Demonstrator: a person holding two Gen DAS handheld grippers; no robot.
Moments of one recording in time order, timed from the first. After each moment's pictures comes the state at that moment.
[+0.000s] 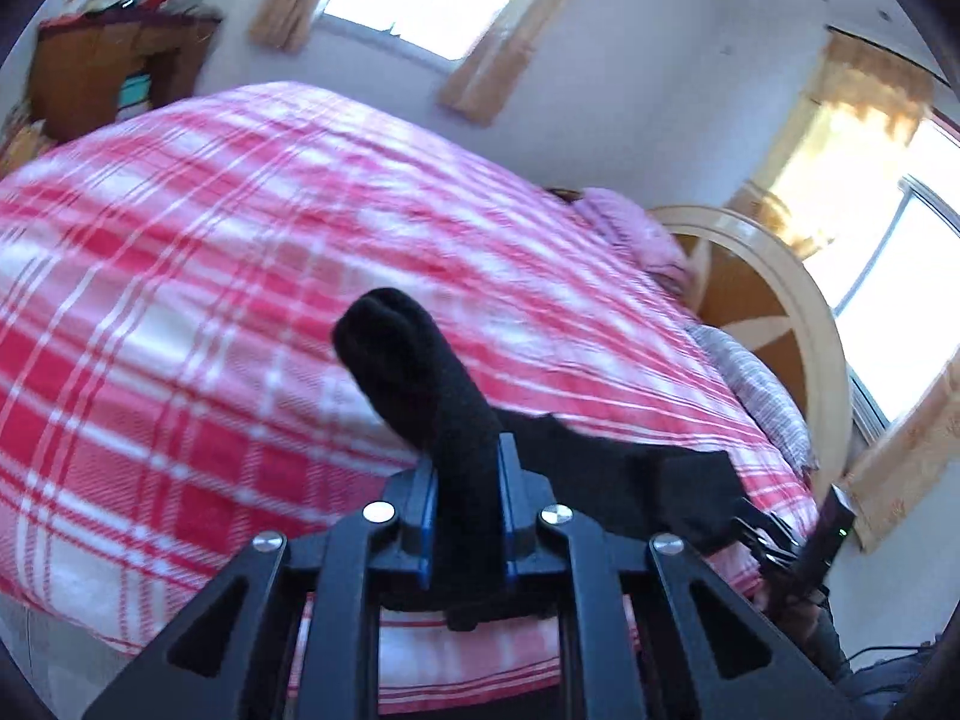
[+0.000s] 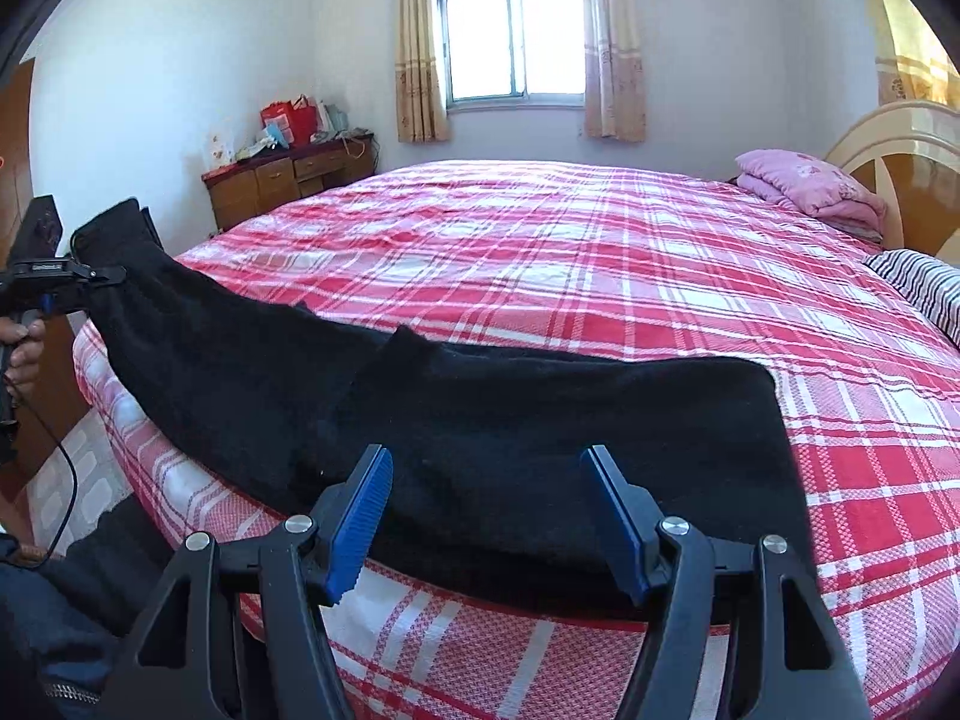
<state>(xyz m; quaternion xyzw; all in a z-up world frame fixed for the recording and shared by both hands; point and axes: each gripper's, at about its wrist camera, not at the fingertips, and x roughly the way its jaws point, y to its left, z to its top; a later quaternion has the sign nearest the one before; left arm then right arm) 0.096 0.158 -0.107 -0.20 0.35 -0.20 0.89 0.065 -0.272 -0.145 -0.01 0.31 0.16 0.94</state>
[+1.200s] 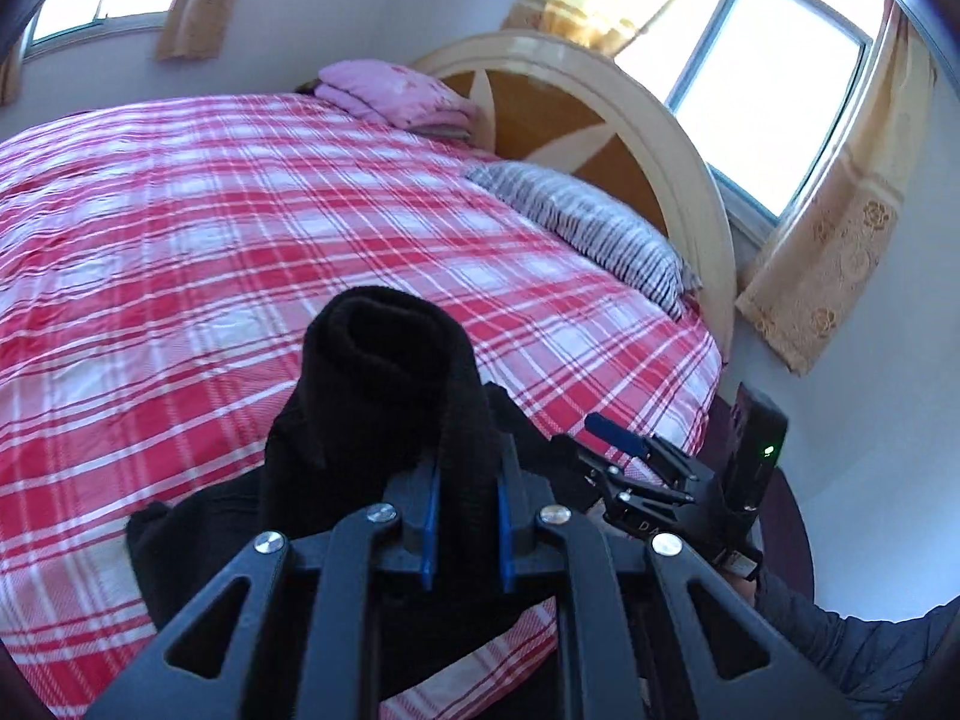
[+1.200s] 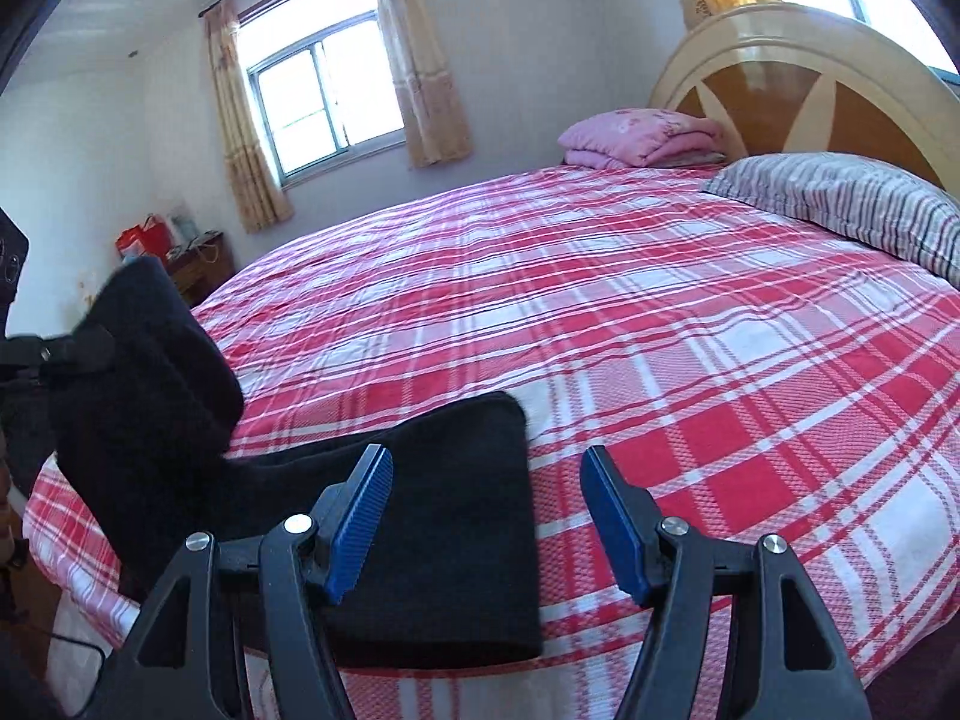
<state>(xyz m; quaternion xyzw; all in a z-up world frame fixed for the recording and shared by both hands) 0.148 -0.156 -0.065 -0.03 0.40 -0.43 0.81 0.079 -0.385 -0.128 0.13 0.29 -0.02 0.95</state>
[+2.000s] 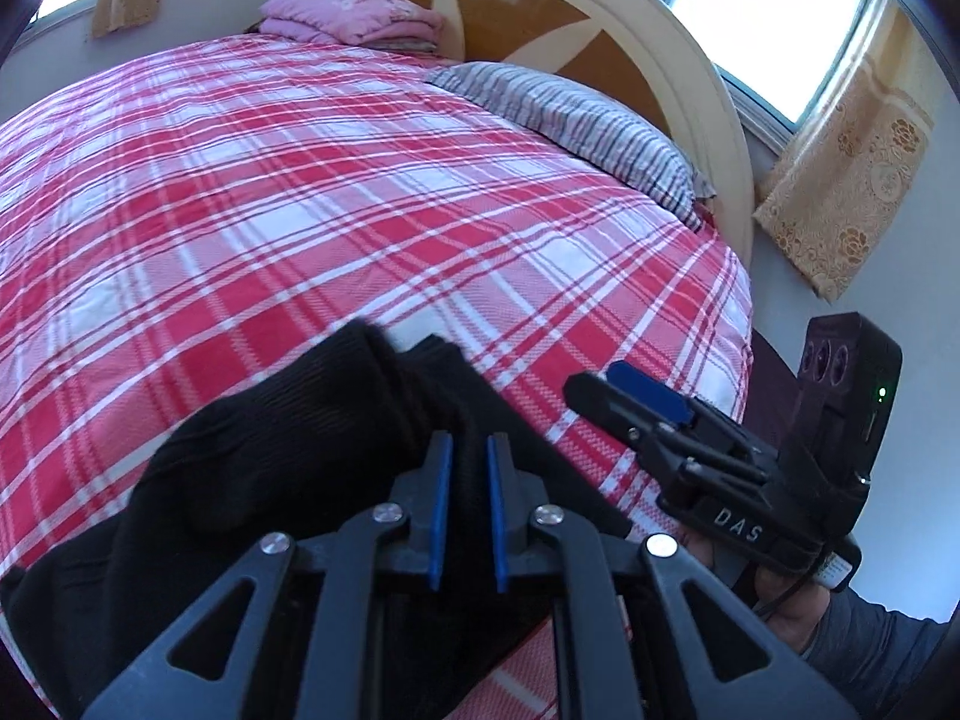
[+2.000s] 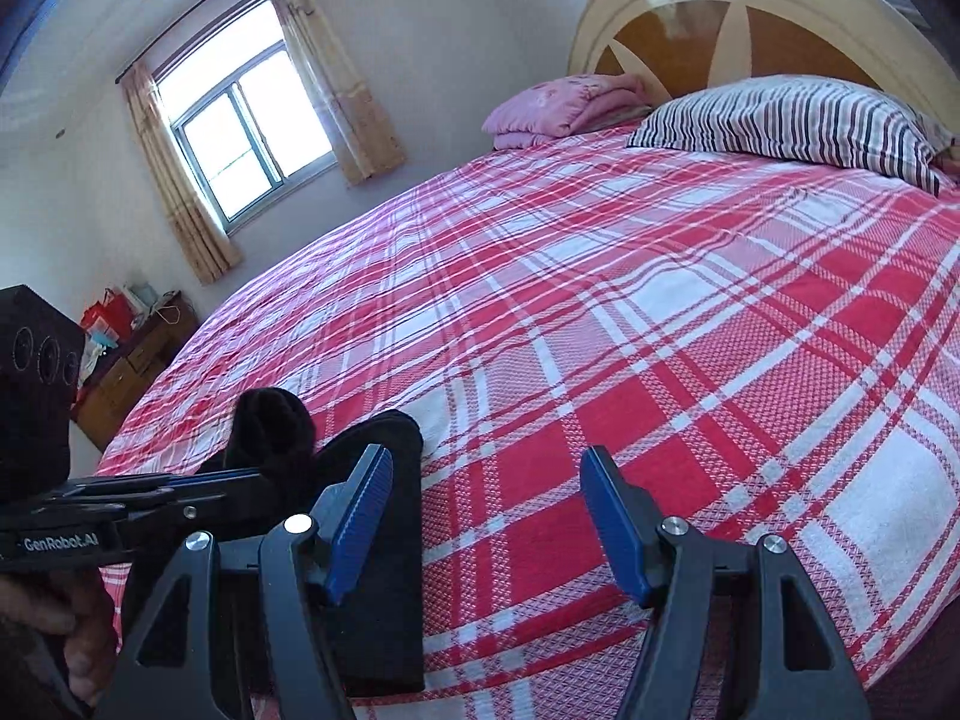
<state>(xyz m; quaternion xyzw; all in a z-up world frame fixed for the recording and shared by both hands) 0.158 -0.263 -0.121 0.04 0.46 -0.45 0.77 0.084 -0.433 -0.146 0.21 0.29 -0.06 0.93</state>
